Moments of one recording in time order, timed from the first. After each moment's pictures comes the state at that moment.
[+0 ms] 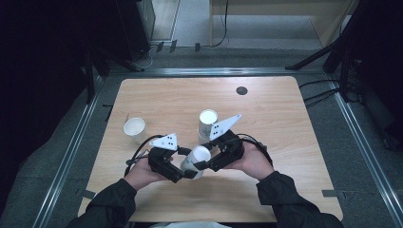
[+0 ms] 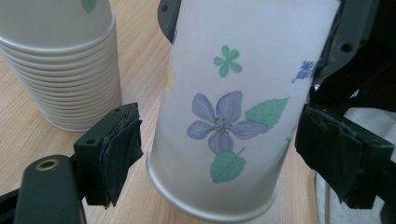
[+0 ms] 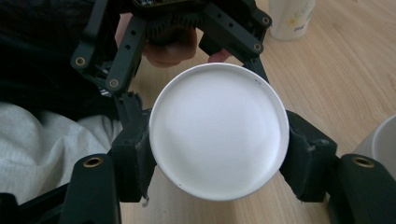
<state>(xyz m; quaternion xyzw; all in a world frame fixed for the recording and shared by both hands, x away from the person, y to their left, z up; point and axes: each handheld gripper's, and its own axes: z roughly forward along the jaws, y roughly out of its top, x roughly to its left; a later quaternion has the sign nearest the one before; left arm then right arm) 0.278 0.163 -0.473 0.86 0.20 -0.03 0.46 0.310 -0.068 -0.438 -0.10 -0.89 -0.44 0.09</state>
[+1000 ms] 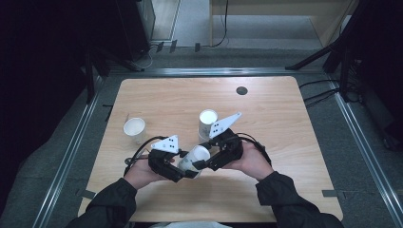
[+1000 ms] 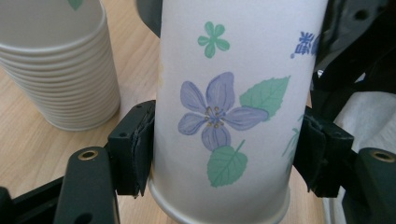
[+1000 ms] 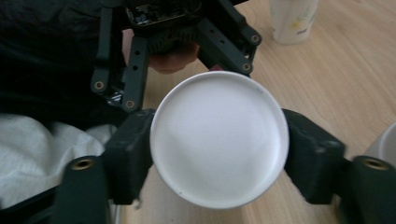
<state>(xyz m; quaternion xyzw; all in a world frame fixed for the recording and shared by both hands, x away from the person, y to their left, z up) 0.275 0.162 -0.472 0.88 0.18 -0.02 0.44 0.312 -0.066 -0.437 -0.11 -0.88 -0.45 0.11</state>
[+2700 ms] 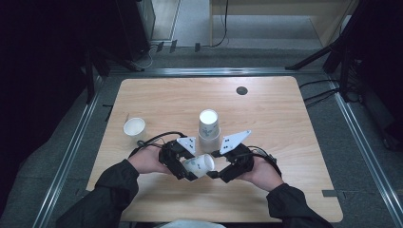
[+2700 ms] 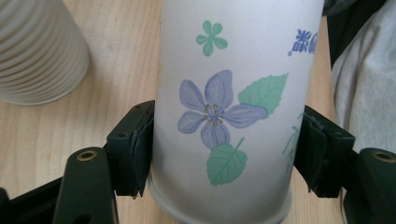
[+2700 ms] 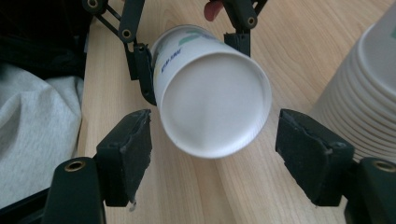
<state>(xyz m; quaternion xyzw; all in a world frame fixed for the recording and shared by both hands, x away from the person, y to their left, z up) 0.308 0.128 -0.479 0.95 0.09 -0.08 0.27 0.294 -0.097 -0.472 -0.11 -0.90 -0.41 0.03</state>
